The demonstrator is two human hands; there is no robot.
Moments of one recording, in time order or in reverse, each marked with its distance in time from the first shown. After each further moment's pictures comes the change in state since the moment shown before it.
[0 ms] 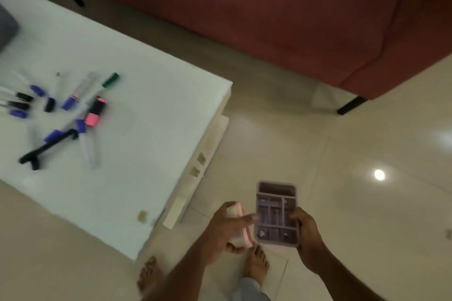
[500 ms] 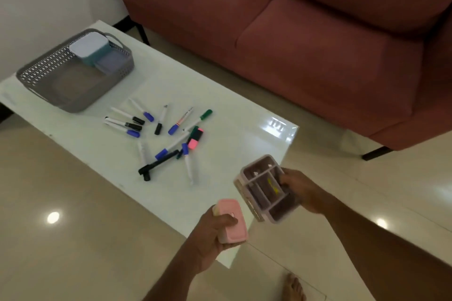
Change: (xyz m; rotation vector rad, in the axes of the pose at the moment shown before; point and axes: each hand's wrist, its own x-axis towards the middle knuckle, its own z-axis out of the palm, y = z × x) left_hand -0.137 0.042 -0.242 -0.408 -0.137 0.210; right_hand -0.053 -0.125 0.268 -0.618 -0.234 -0.226
